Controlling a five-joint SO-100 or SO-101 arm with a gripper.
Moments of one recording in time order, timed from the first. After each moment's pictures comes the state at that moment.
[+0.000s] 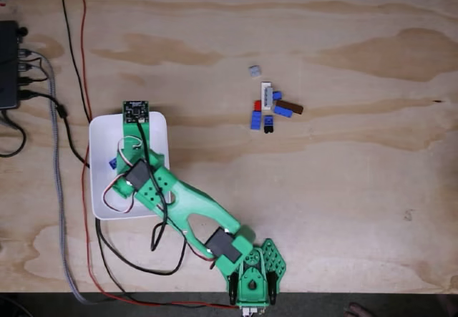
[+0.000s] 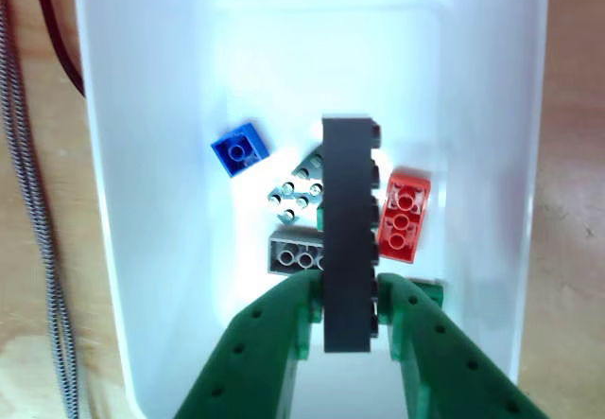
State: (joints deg) arm -54.1 94.7 85.5 81.0 -37.4
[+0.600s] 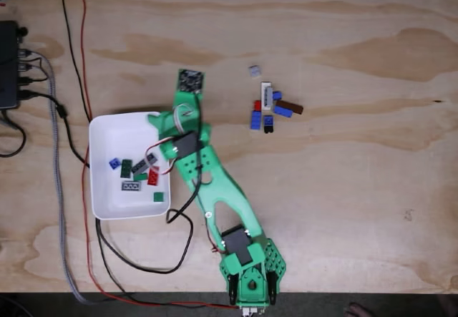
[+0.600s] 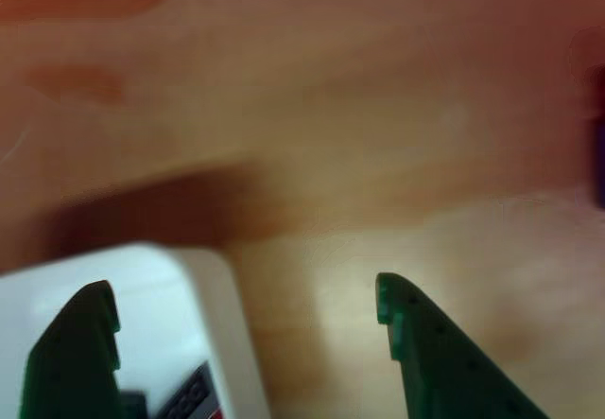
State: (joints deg) arm -18.9 103.1 96.3 68.8 -55.2
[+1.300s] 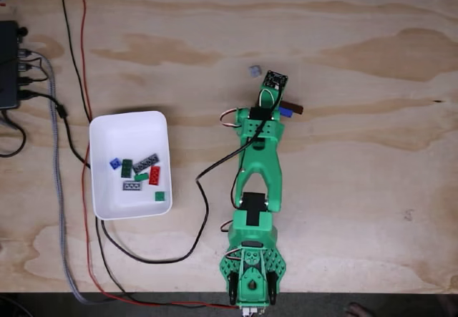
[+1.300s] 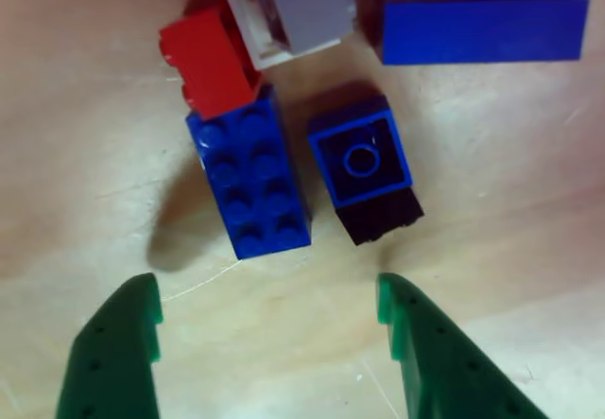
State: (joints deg) arm 2.4 81.2 106.3 61.9 -72.2
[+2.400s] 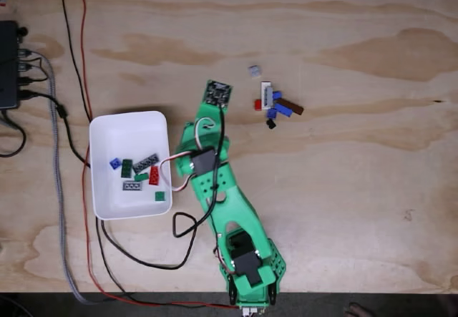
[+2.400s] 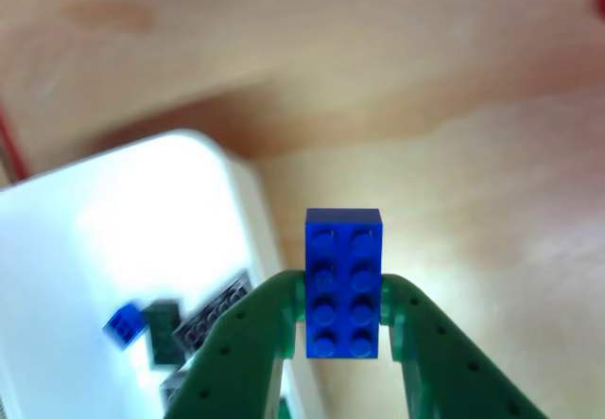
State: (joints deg) arm -29.6 114.5 94.4 82.2 -46.5
